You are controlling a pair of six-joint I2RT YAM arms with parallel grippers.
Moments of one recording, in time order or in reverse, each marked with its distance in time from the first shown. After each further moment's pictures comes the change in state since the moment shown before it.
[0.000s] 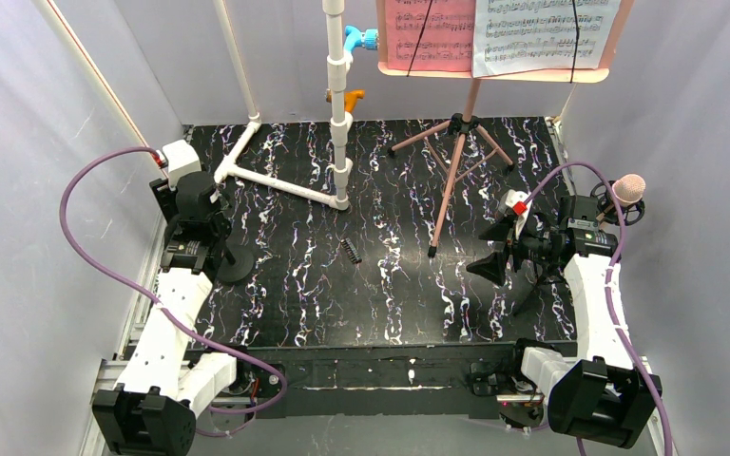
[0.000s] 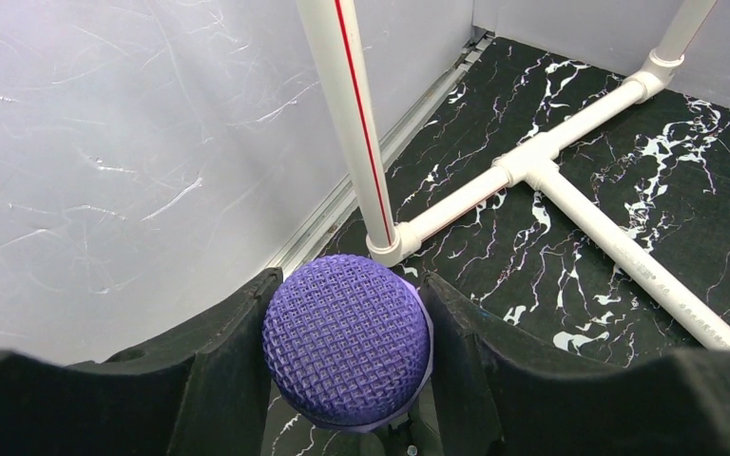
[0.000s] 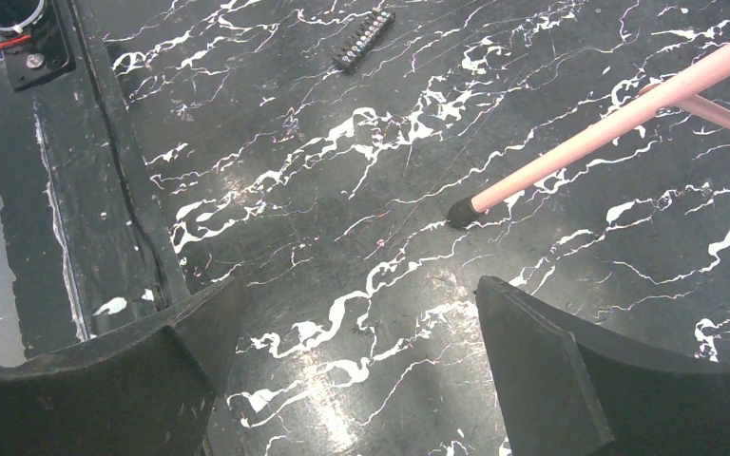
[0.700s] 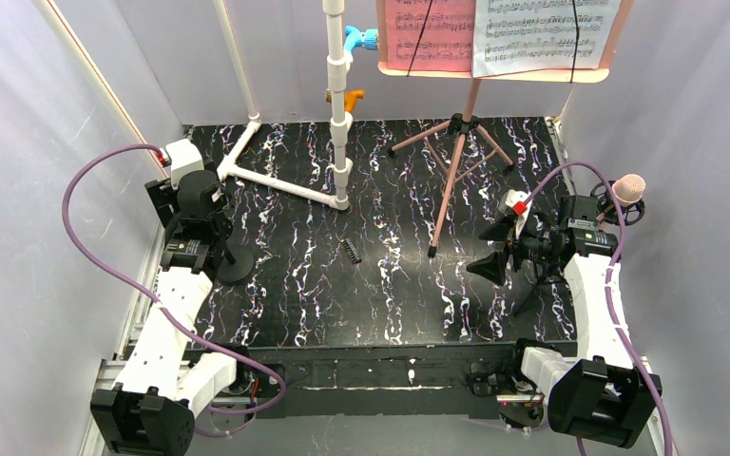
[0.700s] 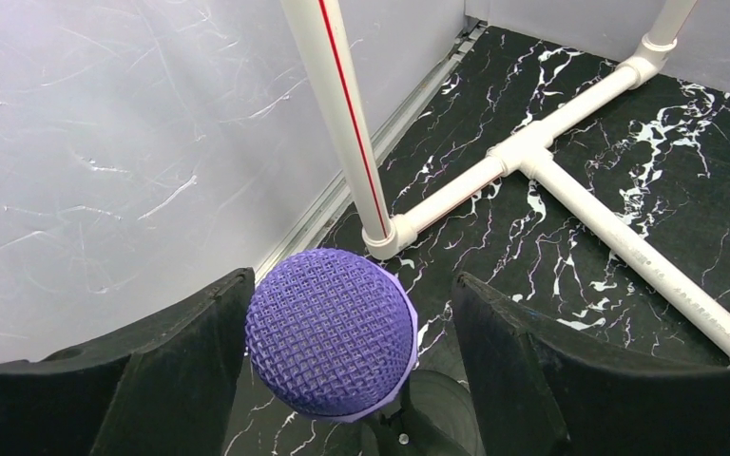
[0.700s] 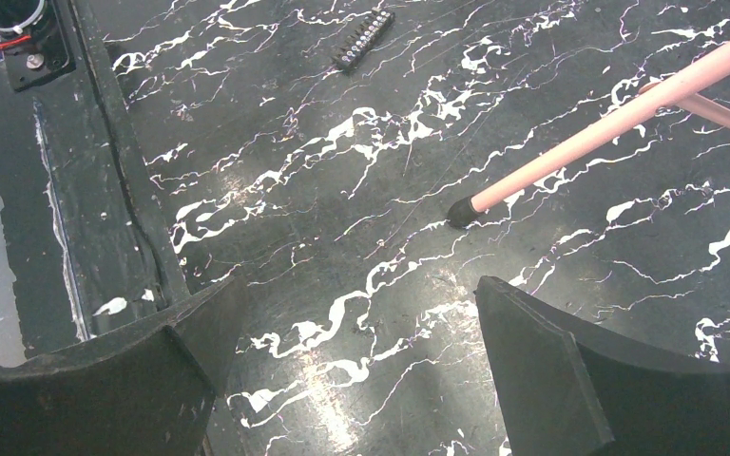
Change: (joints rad) left arm -0.020 0.002 0.022 -0.041 0.003 0.001; right arm -0.002 0.002 0.000 0.000 0.000 0.000
